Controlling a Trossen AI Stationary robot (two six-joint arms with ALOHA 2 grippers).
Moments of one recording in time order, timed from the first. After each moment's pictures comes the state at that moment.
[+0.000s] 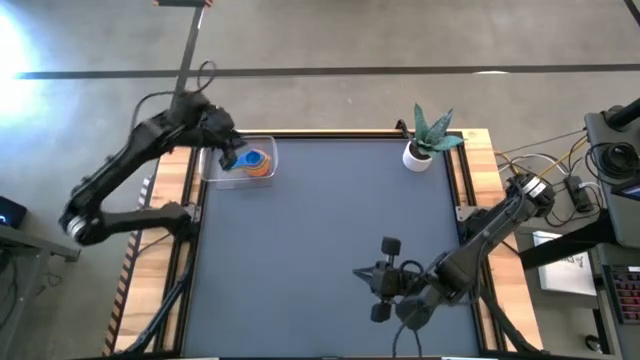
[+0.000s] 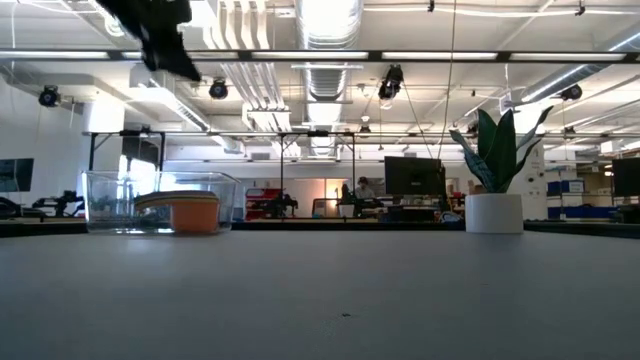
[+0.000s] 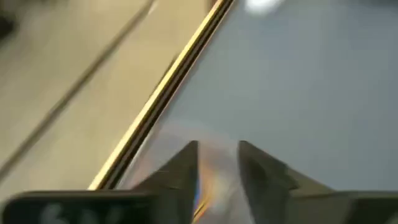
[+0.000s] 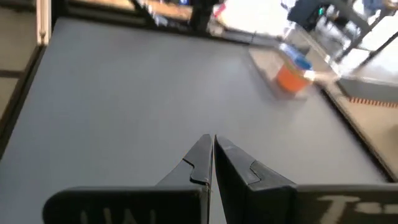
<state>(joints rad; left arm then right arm) 0.86 1.00 1.12 -0.86 0.22 0.33 0.70 1.58 1.31 -0.49 0.83 0.37</state>
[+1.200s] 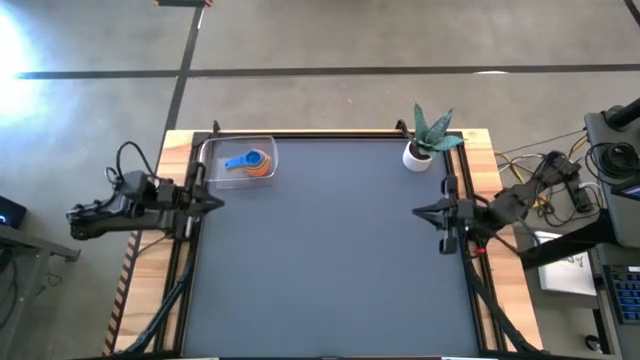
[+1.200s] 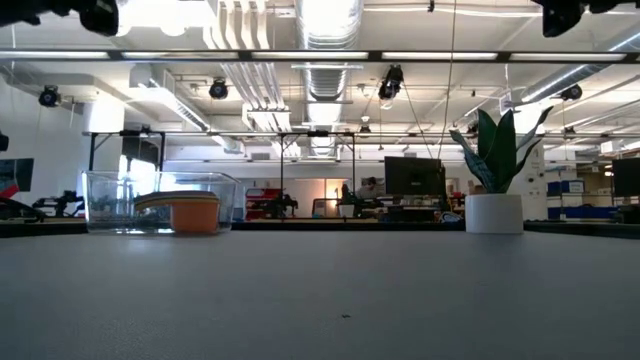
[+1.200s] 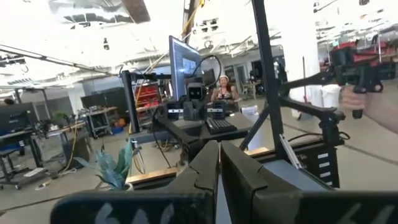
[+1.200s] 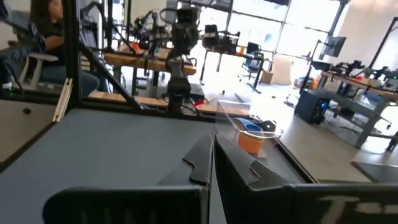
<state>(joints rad) 0.07 0.08 0.40 -0.10 0.20 0.15 0.58 0.35 0.45 -0.04 0.66 -0.15</state>
